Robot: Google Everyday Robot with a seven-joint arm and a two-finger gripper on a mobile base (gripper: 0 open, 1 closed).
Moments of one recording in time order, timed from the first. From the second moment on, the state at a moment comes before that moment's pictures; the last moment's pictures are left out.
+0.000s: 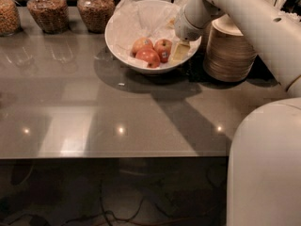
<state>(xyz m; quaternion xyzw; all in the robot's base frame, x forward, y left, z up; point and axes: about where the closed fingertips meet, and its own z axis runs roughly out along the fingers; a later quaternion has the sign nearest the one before) 0.753 -0.087 0.872 -0.72 0.63 -0.03 0.30</state>
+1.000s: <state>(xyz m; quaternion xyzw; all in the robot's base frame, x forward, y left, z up) 0.755 -0.089 0.858 -0.70 0.65 0.01 0.29</state>
